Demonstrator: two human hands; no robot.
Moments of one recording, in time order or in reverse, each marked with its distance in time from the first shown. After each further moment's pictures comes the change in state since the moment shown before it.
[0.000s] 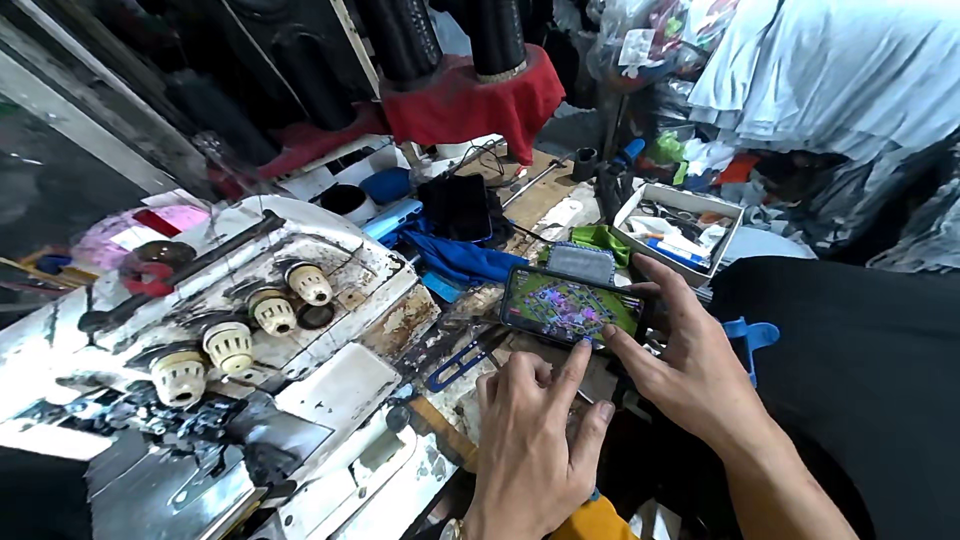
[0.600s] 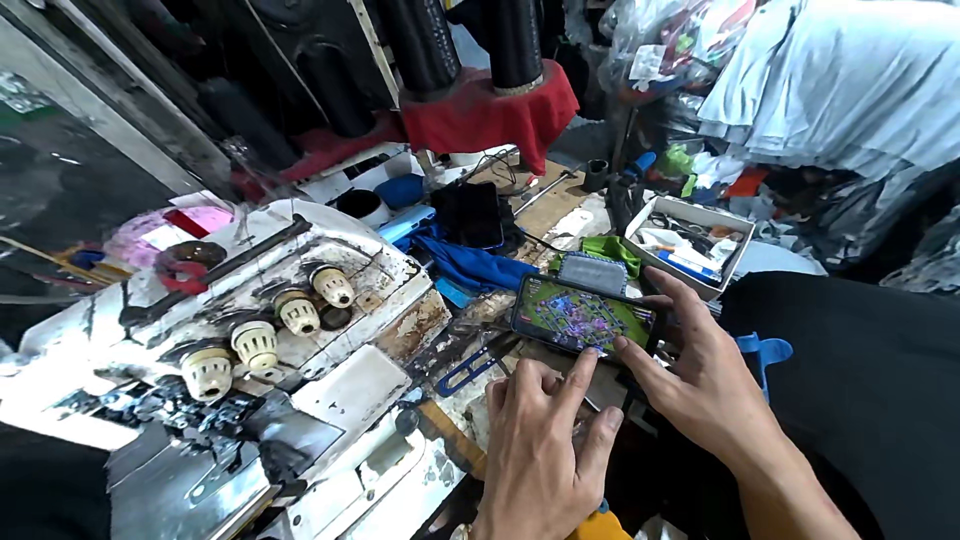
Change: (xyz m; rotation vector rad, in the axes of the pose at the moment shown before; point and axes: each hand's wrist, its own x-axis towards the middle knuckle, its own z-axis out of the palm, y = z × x) left_hand 0.001 -0.001 -0.001 -0.046 0.018 -0.029; right_hand -0.001 0.003 0.001 0.013 0.006 -0.002
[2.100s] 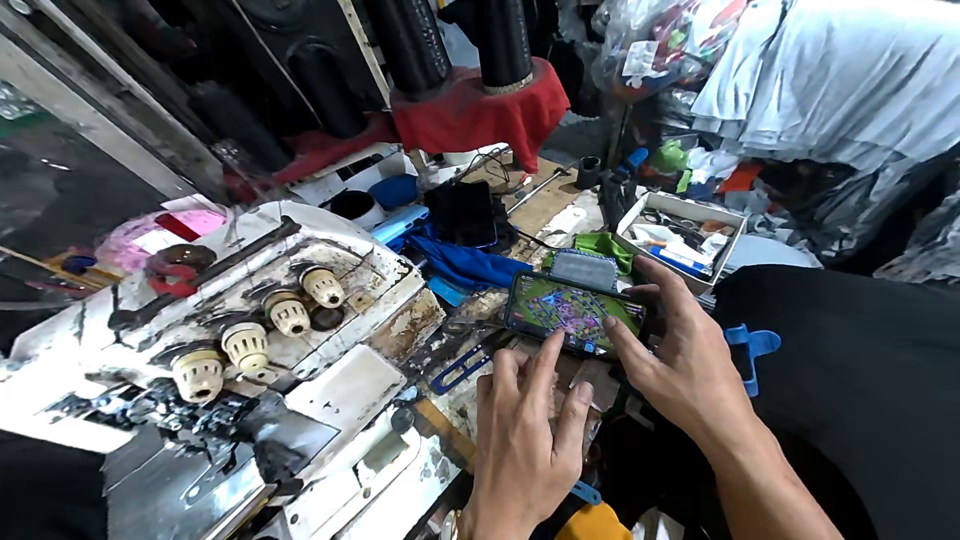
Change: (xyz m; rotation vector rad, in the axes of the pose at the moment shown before) left_hand 0.003 -0.004 0.000 -0.111 0.073 -0.098; right_hand 0.007 -0.005 0.005 -0.093 0.071 -0.025
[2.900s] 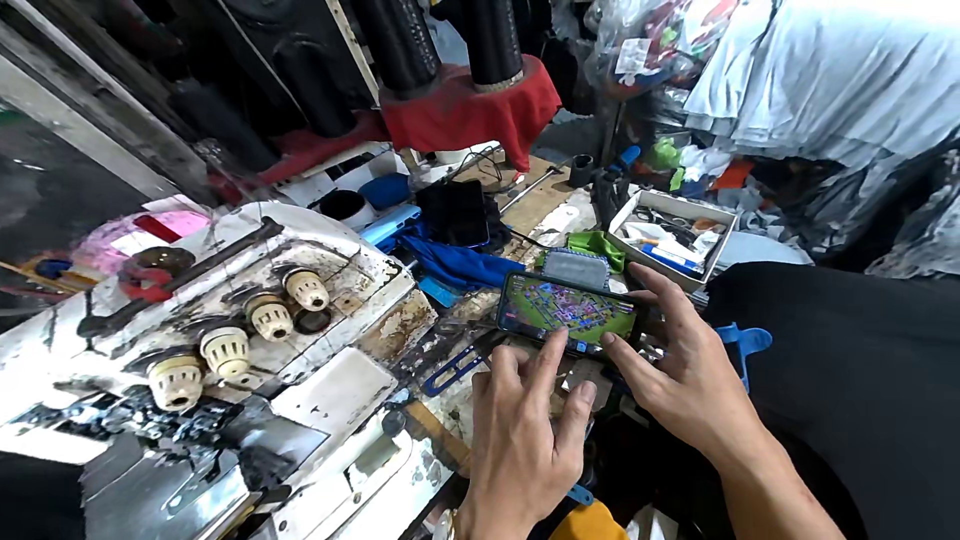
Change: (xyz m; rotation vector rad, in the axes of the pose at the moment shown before) left_hand 0.005 0.007 0.001 0.037 -0.028 0.028; right_hand -0.010 0.007 -0.007 0.138 -0.053 -0.008
